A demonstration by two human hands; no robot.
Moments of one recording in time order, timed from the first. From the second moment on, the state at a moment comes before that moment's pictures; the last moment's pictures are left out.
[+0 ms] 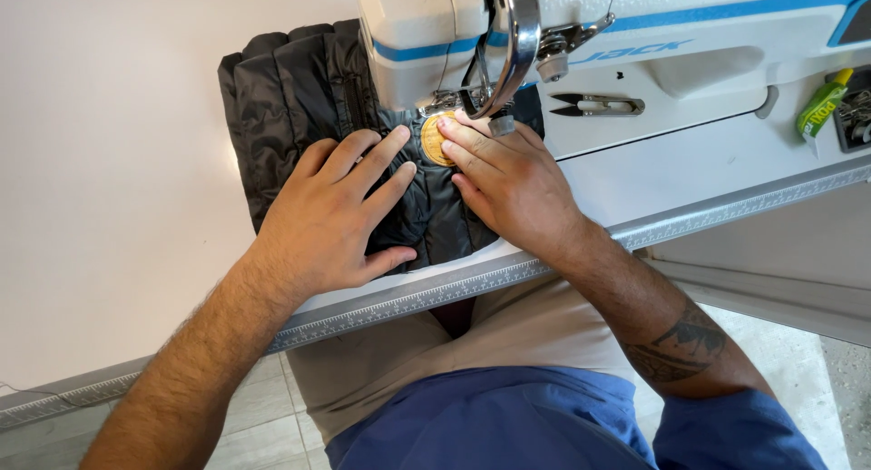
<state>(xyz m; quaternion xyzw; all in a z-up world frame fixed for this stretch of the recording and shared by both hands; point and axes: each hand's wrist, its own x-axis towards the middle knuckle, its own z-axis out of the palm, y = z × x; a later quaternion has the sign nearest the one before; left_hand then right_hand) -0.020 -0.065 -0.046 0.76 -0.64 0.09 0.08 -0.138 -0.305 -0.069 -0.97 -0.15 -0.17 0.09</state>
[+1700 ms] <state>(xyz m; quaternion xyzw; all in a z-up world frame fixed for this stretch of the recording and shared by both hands) 0.007 -0.090 -0.044 0.76 -0.63 0.04 0.13 -0.117 -0.331 -0.071 -0.97 -0.11 -0.18 0.09</state>
